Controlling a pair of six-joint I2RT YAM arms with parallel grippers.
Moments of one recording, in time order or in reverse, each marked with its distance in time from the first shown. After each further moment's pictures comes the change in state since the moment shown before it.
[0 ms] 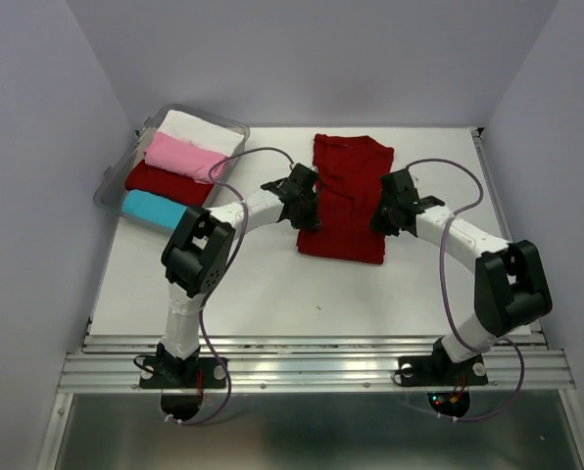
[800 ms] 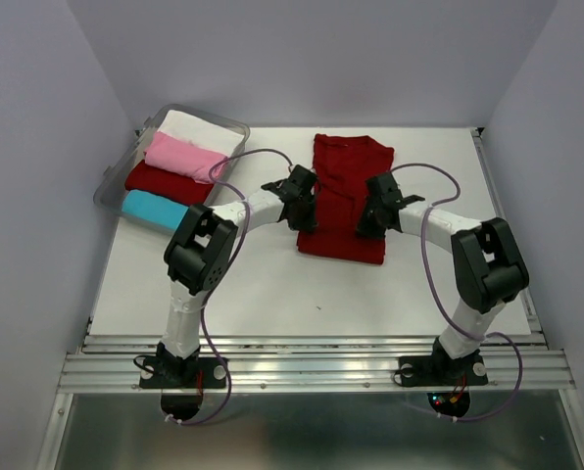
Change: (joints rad) left arm 0.013 0.016 0.002 -0.015 -0.020 0.024; right arm 0.028 0.158 0.046 0.080 -0.098 0.015
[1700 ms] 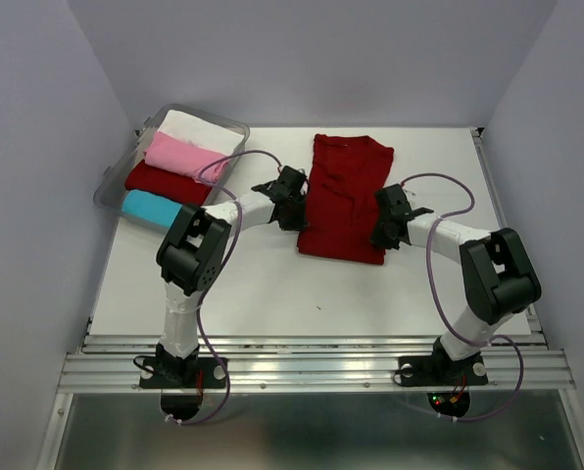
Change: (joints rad) left arm 0.039 -0.034 -0.074 0.039 -0.005 0.021; right arm -0.022 -0.095 -0.140 0.001 0.164 -0.040
